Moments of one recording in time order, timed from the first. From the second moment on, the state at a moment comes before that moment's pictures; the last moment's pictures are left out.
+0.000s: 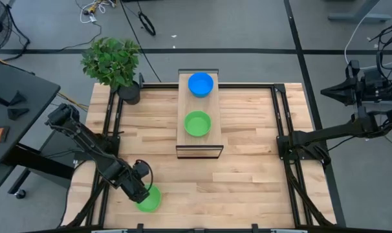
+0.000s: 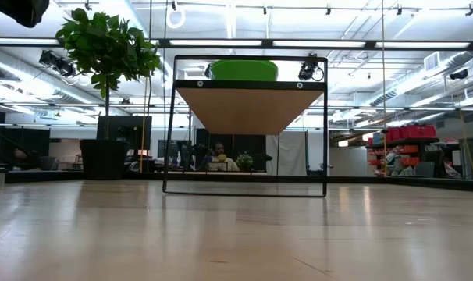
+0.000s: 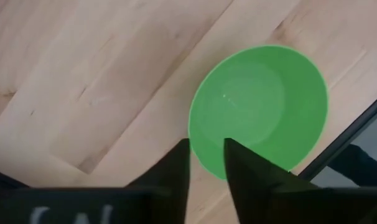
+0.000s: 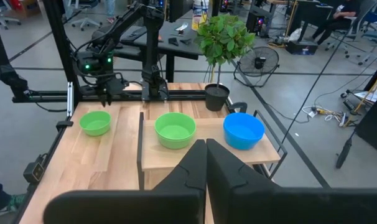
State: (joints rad) left arm -0.76 1.43 1.03 -0.94 -0.03 -1.48; right arm -0.06 0.85 2.10 -1.55 0.07 -0.06
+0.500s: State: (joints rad) left arm -0.76 1.50 1.02 -0.91 -0.04 -1.43; right arm -0.06 0.85 2.10 -1.55 0.07 -0.06
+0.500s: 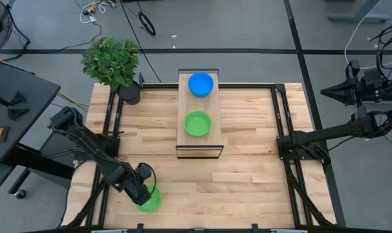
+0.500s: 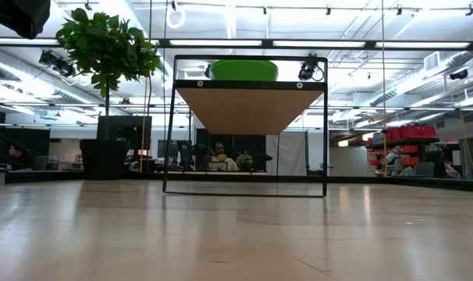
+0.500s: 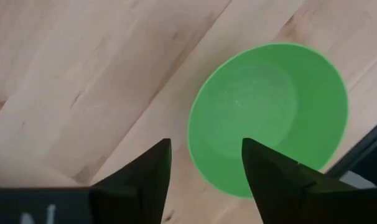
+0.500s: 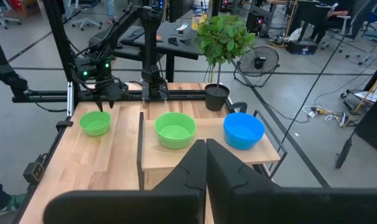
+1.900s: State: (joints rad) left arm -0.76 1.53 0.91 -0.75 0.00 -1.38; right arm -0.06 0.85 2.10 -1.55 0.07 -0.06
